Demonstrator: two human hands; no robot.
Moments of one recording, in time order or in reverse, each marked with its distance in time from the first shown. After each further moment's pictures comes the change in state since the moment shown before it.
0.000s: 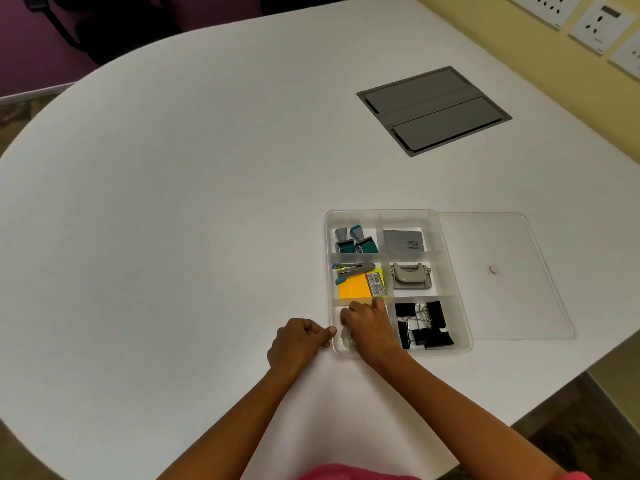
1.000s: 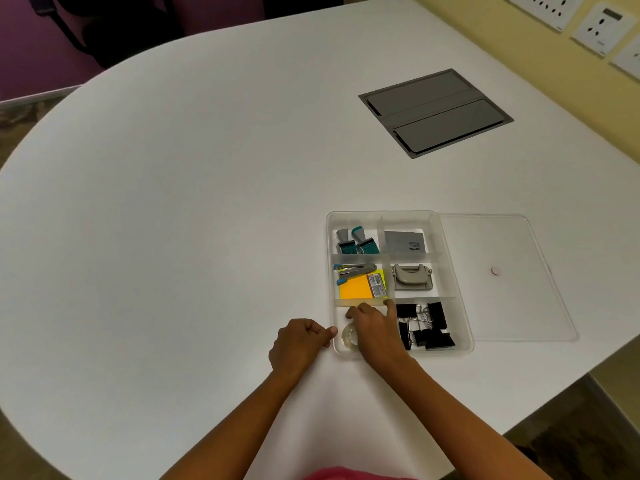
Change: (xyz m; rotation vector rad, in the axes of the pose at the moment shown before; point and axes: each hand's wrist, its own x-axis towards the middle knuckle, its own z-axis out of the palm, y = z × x) left_hand 0.002 -0.005 0.006 0.016 0.082 0.015; right_hand -0.013 0.001 -0.003 0.107 0.024 0.102
